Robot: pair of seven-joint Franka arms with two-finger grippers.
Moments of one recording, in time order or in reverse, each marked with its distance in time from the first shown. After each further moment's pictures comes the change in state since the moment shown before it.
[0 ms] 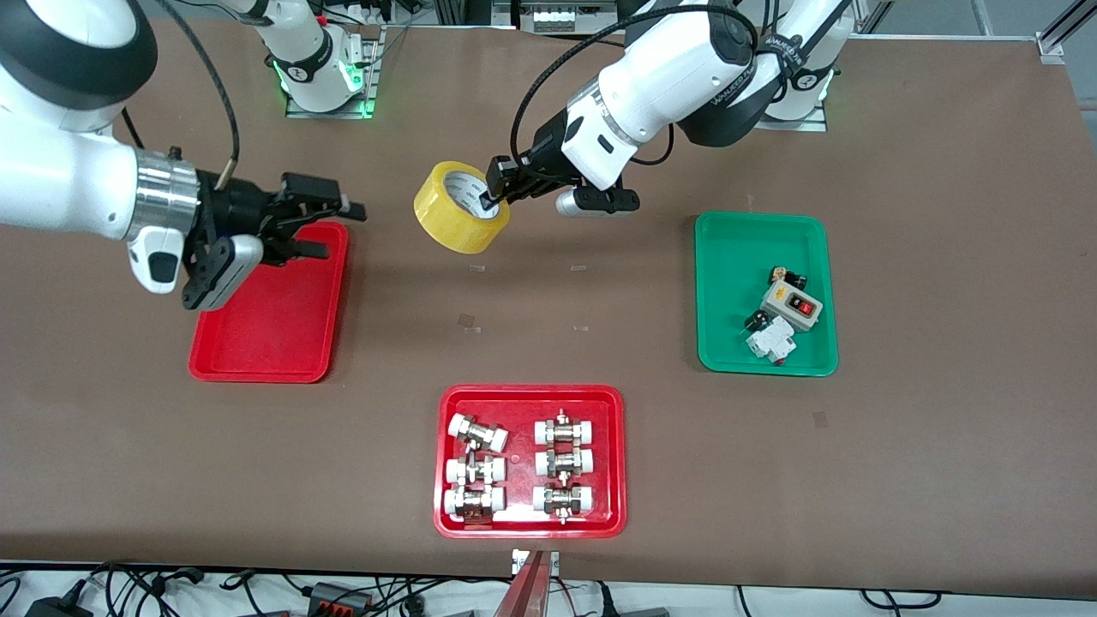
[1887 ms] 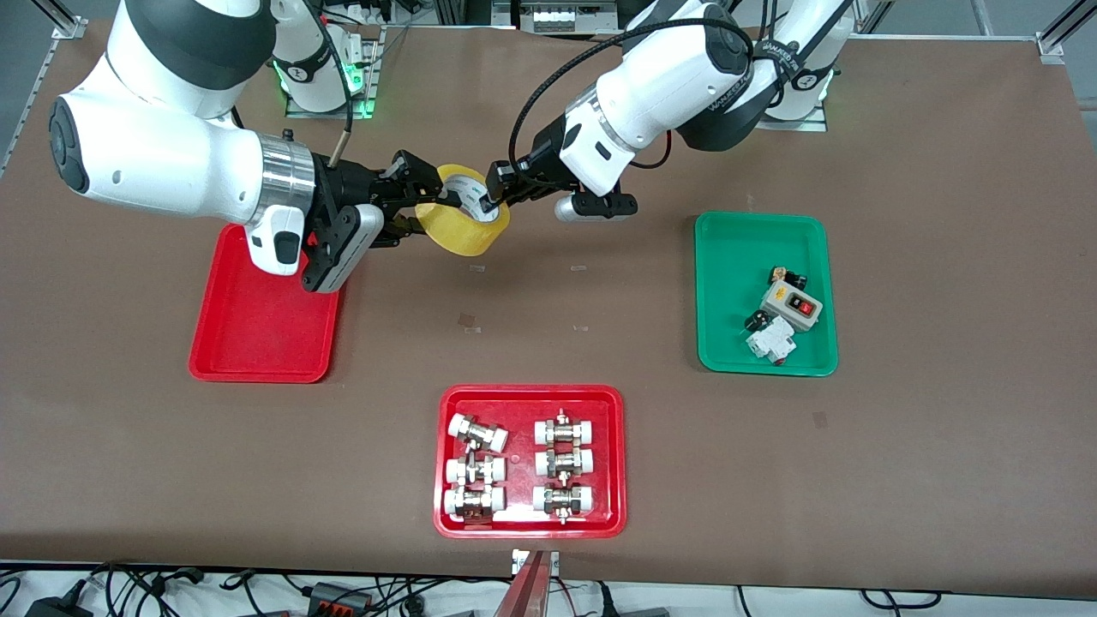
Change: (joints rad) left arm -0.002 0.011 0.000 0.001 0.000 -0.003 -0.002; right arm 0.156 0.044 0.000 0.019 0.046 0.096 0.001
